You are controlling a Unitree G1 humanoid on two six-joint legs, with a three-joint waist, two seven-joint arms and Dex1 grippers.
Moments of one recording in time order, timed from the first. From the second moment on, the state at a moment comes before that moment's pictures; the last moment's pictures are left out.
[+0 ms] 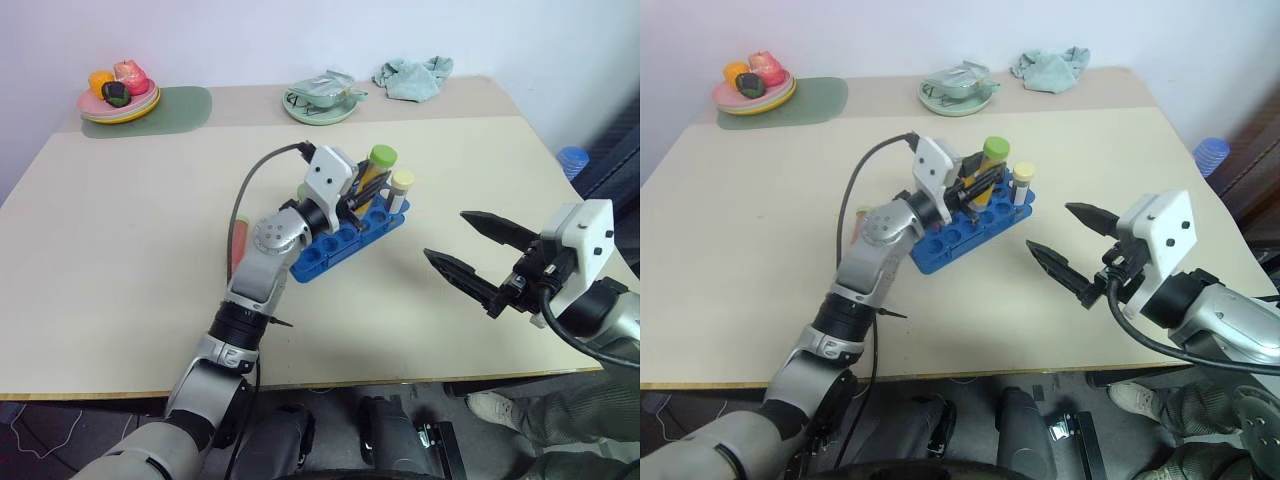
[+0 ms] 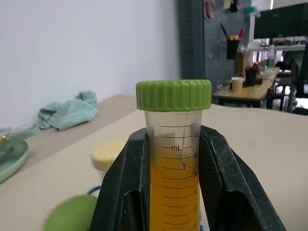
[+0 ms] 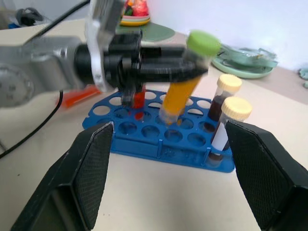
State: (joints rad) left arm -0.68 0.01 -0.20 0.20 -0.12 0.08 -0.51; right arm 0.03 -0.81 -0.51 -0.89 0.96 0.79 0.39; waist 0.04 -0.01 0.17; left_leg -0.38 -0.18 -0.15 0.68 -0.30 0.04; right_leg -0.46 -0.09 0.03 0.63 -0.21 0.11
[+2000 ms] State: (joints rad) left arm -0.89 0.38 0.26 0.00 -0.40 1.31 0.07; right arm -0.22 -0.82 -0.21 -0.53 0.80 0.61 0.68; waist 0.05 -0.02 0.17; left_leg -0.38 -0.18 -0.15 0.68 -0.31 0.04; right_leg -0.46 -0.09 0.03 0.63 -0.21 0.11
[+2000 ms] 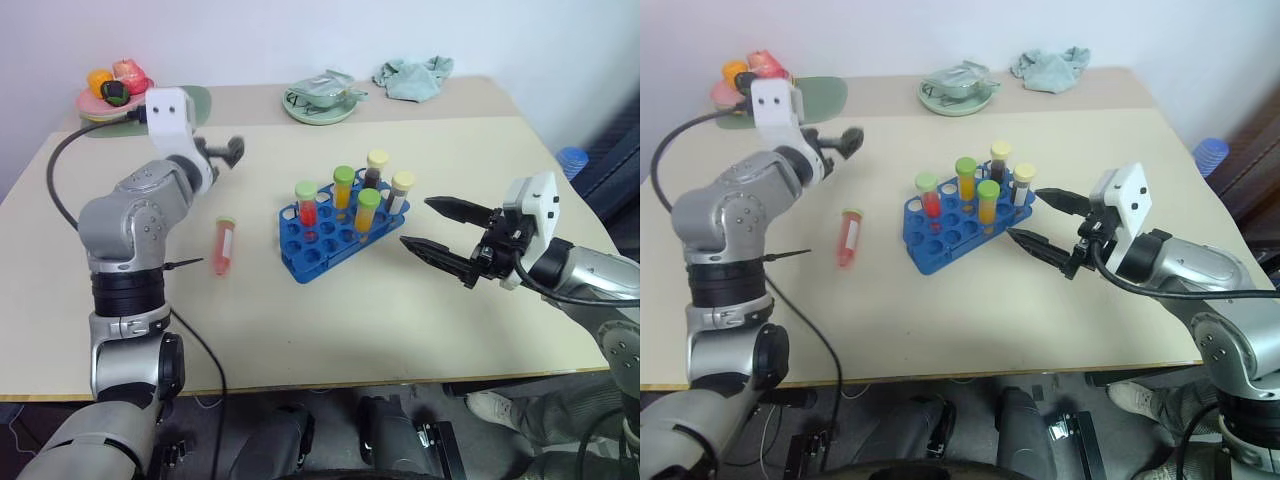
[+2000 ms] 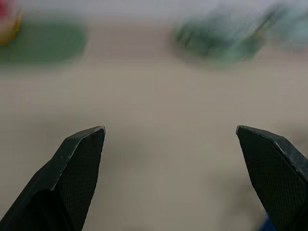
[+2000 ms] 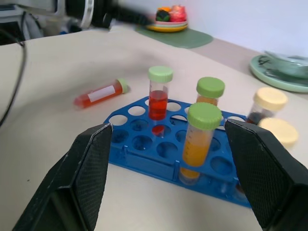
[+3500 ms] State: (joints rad) left arm -0.63 0.75 0.23 -0.32 -0.86 1.24 -0.56; right arm -0.19 -0.88 -0.25 -0.54 0.79 0.61 0.91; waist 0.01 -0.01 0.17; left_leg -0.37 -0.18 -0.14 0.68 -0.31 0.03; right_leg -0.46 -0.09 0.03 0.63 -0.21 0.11
